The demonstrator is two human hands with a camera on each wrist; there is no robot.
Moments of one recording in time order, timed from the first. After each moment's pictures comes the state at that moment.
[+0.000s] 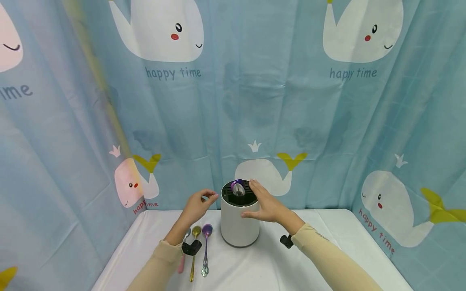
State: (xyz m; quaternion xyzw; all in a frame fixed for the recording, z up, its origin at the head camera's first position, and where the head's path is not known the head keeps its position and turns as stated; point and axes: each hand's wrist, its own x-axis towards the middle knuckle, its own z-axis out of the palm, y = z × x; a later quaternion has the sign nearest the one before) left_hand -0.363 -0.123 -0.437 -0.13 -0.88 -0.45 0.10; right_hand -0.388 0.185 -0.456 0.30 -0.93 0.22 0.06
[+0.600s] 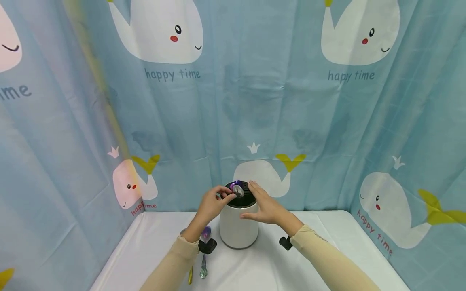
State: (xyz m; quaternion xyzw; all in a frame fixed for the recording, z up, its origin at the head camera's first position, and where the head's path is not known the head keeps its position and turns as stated) left_hand -0.368 -0.072 -0.431 -0.18 -0.85 -0.48 0.14; right_hand -0.385 0.185 -0.455 0.29 -0.93 0.22 0.06
